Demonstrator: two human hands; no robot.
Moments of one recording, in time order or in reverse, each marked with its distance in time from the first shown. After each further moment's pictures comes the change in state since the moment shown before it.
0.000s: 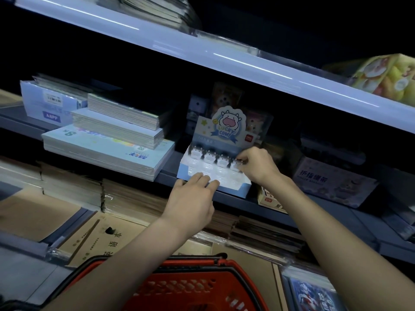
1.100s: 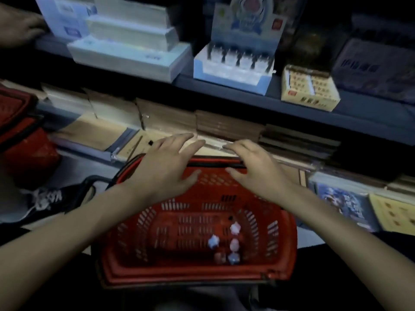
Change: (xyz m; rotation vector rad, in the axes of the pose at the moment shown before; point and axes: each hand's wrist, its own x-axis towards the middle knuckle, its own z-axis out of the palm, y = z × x) left_hand -0.169 -0.007 -0.020 0.065 -0.218 0.008; right_hand -0.235 -0.005 0.079 0.249 -0.194 -0.402
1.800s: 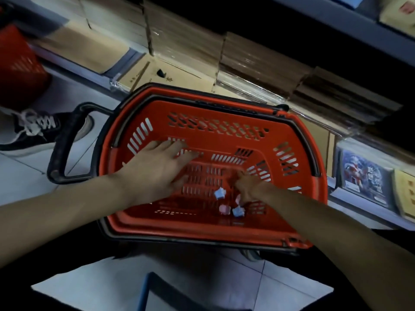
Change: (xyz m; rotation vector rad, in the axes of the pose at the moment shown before) left_hand -0.097 -0.026 0.090 -0.032 -0.404 0.047; right_hand -0.054 0.081 0.260 -0.433 -1.108 0.044
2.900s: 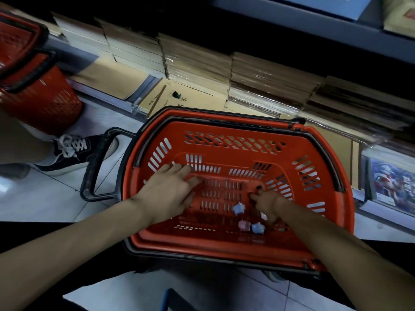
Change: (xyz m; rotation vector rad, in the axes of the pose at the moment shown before) left_hand 0.000 -0.003 0.026 0.097 0.003 -0.018; right_hand 0.021 0.020 0.025 -0.431 -0.068 -0.218
